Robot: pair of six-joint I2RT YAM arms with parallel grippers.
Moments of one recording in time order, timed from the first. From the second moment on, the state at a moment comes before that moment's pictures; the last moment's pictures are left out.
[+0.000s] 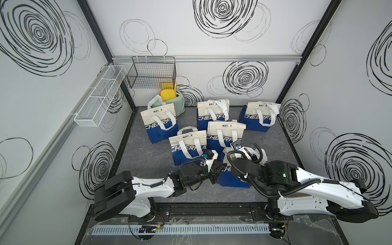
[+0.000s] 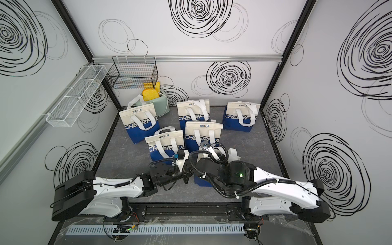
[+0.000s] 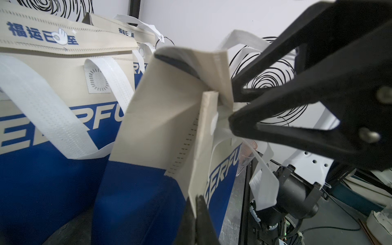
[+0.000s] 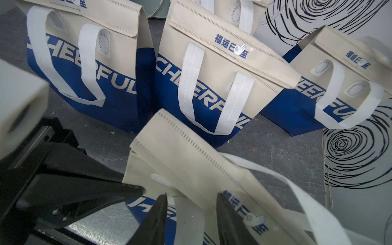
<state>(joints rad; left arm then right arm) -1.08 1.33 0.46 0.84 0.05 -0.36 1.35 1.07 1.21 -1.15 0.79 0.62</state>
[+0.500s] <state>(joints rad) -1.08 1.33 0.46 0.84 0.05 -0.35 1.35 1.10 1.21 -1.20 0.88 0.69</state>
